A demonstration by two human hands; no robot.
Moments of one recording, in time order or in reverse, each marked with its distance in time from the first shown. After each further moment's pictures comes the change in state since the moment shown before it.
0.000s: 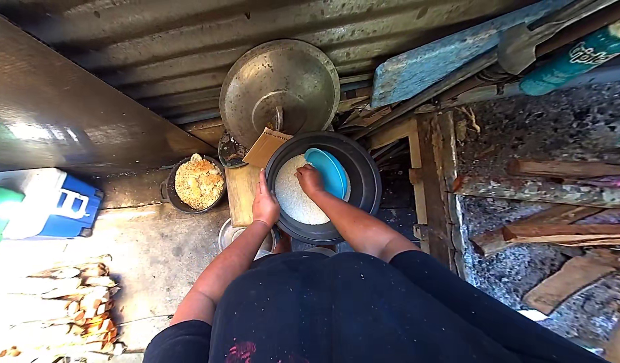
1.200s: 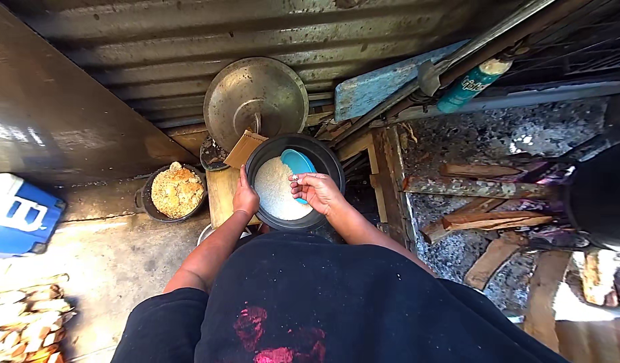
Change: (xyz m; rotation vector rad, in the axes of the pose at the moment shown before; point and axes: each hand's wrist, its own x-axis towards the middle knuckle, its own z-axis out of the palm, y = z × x) left_hand -0.003 0.002 -0.001 -0.011 -0.001 0.006; right_hand -0.156 -0.054 -0.143 1.406 -0.115 0.267
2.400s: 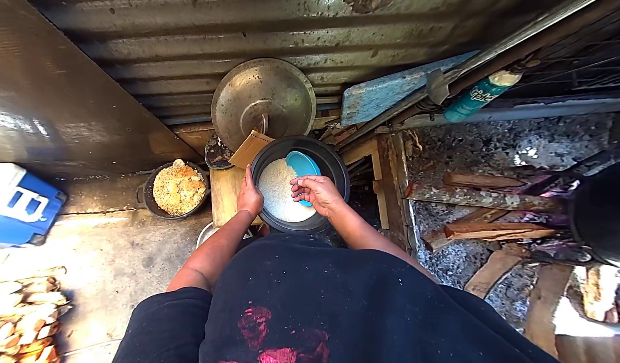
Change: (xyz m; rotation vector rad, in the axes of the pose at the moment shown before) left_hand 0.001 -0.001 -0.001 0.006 -0.011 -0.004; right_hand 0.012 0.011 0.000 -0.194 -0.038 -0.034
